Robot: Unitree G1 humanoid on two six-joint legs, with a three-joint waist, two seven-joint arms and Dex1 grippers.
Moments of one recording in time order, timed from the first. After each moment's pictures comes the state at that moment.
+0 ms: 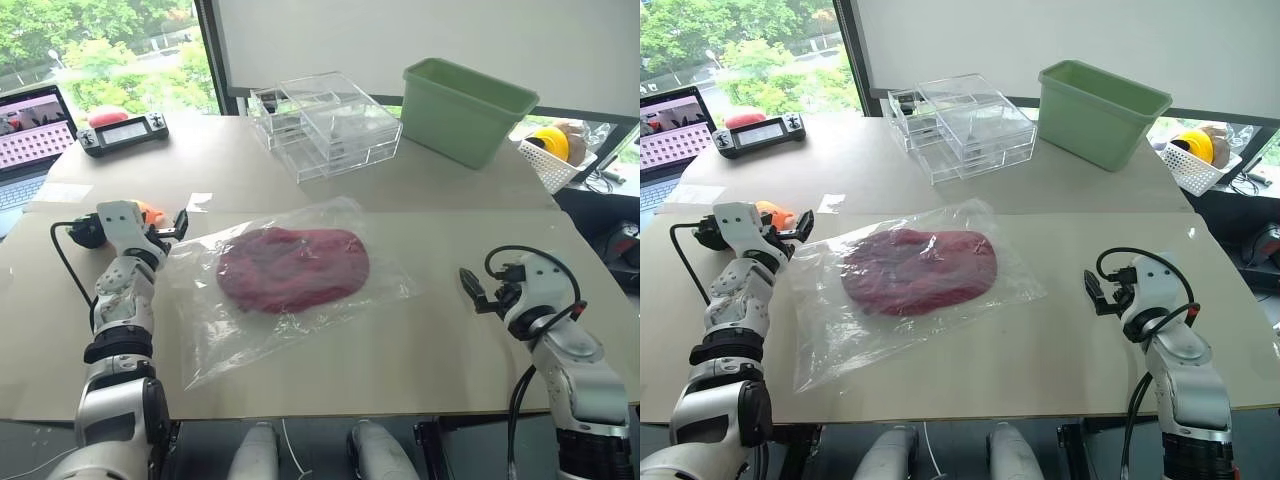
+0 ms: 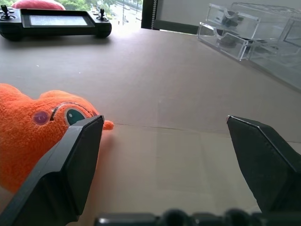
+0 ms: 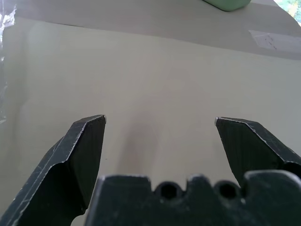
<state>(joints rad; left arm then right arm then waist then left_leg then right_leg) -0.67 0.48 0.37 0.76 -0.29 -0.01 -0.34 -0.09 -0.48 -0.29 -0.25 0.26 0.53 0.28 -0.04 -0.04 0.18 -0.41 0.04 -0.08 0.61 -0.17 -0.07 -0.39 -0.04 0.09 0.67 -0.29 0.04</state>
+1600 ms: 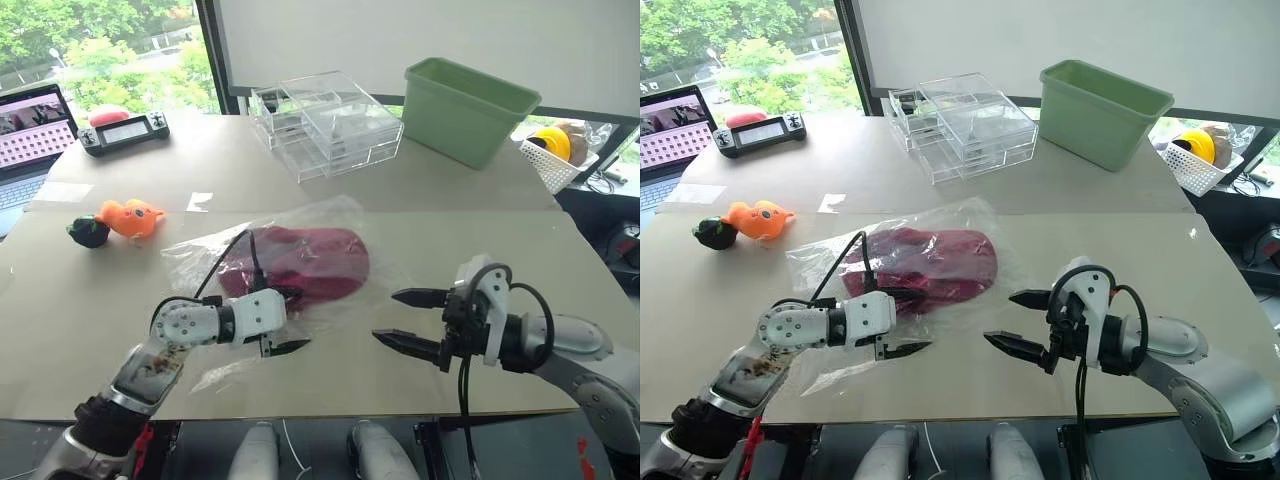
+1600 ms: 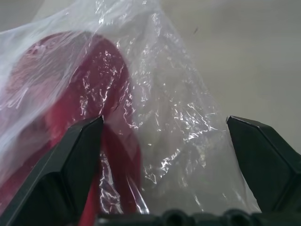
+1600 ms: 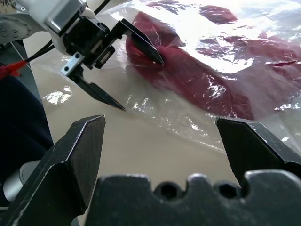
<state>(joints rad) -0.23 0.70 -0.27 -0.21 0.02 0.04 -0.87 -0.09 -0.78 -0.14 -0.69 0.81 0.86 0.71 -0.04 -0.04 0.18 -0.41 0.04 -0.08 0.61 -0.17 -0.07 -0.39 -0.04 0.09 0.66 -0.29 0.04</state>
